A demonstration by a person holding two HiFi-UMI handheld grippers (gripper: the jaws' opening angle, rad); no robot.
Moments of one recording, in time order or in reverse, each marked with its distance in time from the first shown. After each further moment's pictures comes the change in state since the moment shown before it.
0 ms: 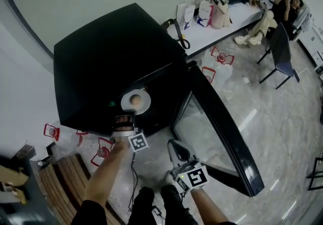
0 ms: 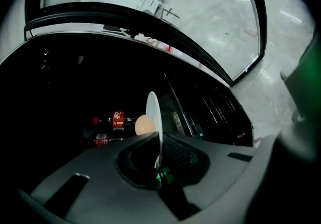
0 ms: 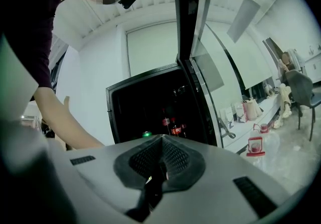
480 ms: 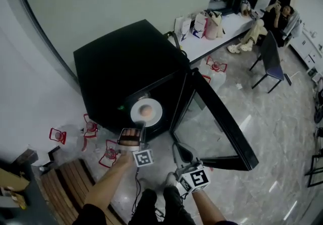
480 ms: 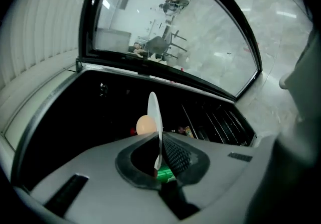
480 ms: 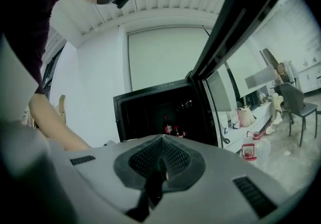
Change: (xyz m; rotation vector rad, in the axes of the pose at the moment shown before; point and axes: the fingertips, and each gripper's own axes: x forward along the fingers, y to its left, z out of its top) left arm -0.127 0.055 -0.002 -0.065 -0.197 0.073; right arm -0.036 0.065 0.044 -0.020 -0.016 -0.083
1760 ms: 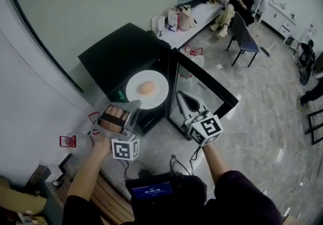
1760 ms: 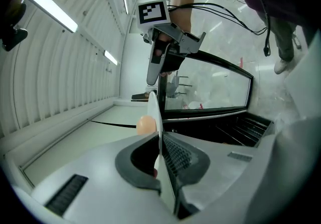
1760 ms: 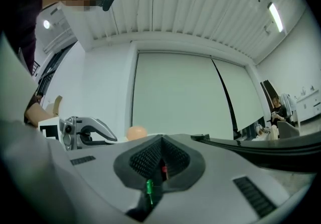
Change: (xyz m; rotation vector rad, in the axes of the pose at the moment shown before) left arm -0.229 0.220 0.010 0.149 -0.510 0.147; right arm -0.052 0.070 0.195 -0.133 -0.223 -0.064
